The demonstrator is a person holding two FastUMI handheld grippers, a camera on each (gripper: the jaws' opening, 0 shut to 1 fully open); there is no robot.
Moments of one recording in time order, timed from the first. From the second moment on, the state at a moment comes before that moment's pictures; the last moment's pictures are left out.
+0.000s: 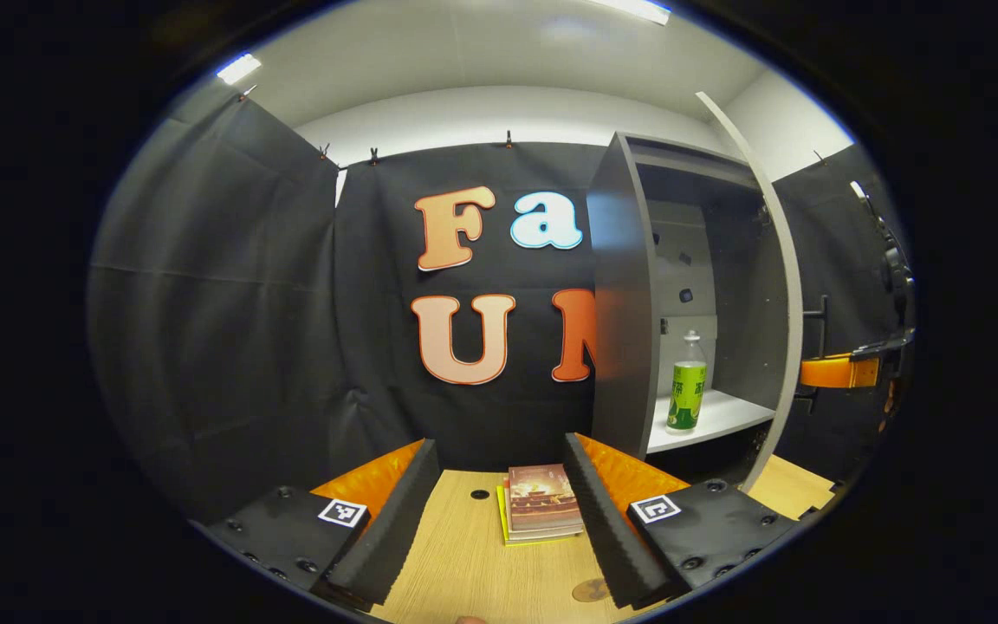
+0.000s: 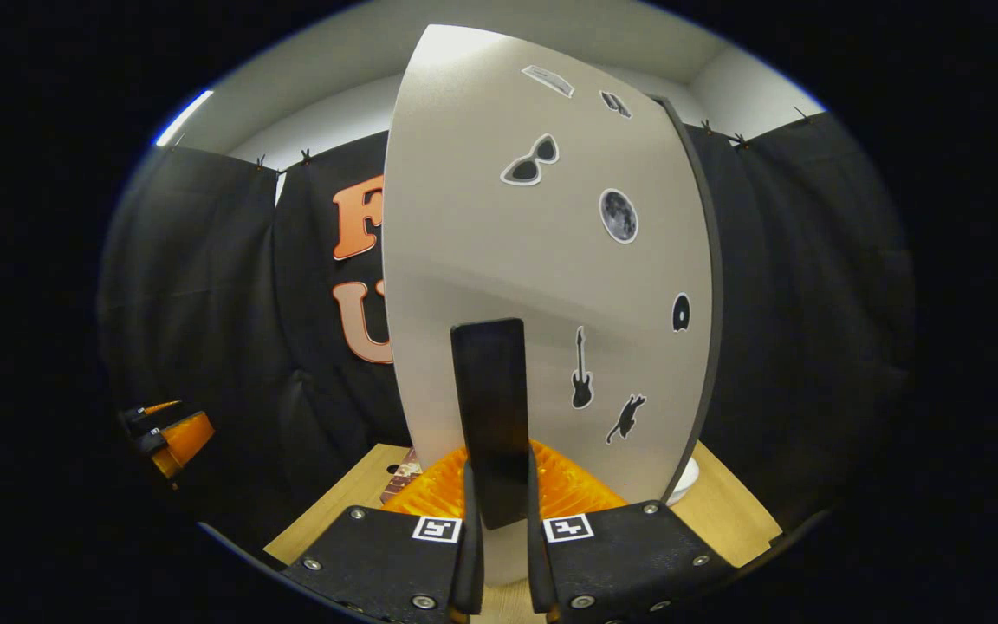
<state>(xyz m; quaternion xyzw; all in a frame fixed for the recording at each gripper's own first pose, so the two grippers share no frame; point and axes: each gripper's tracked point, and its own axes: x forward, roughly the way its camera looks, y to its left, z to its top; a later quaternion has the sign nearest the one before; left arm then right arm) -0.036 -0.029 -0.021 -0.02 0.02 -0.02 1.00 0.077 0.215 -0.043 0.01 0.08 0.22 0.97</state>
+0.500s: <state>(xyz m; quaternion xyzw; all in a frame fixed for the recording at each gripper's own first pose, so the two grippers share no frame) -0.038 -0.042 -0.013 -0.01 0.02 -0.04 1.00 0.072 0.178 -0.039 0.01 0.07 0.15 0.99</state>
